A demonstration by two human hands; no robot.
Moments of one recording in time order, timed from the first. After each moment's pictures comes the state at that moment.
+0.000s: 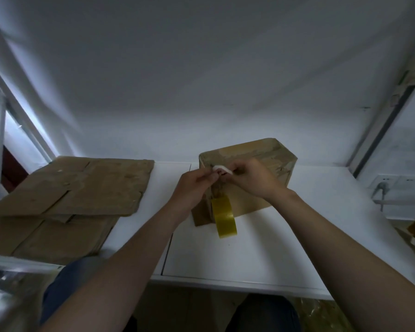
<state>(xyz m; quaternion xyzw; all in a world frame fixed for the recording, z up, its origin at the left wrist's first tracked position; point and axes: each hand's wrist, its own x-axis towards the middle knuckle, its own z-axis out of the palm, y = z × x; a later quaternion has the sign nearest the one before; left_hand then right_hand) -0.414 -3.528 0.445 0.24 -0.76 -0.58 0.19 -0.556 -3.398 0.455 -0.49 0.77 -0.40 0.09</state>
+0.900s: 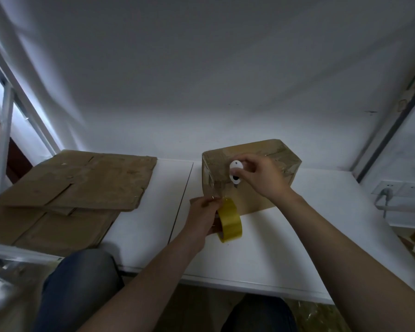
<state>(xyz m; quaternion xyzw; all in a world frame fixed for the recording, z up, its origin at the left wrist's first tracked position) -0.405 -3.484 0.389 0.36 -0.55 -0.74 0.15 -0.562 -3.386 0.447 -0.44 0.76 -0.47 0.07</state>
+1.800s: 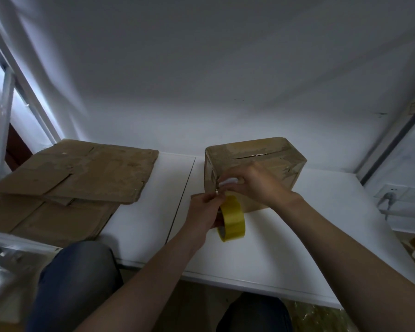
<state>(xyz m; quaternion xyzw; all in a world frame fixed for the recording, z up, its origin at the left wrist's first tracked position) -0.403 -3.481 0.395 0.34 -0.55 -0.74 0.18 -0.560 -3.400 0.441 -0.66 0.70 -0.27 -0.03</state>
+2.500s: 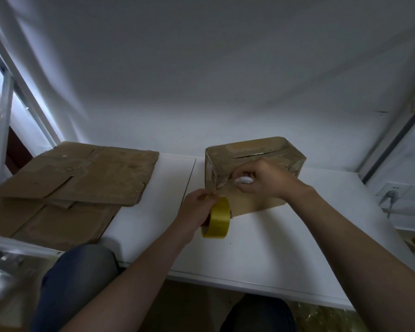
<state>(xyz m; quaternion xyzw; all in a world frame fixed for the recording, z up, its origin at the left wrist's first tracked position) -0.397 -3.514 0.393 0.36 -0.68 -0.62 0.15 -0.577 -3.388 0.452 -0.62 0.75 -0.24 0.03</state>
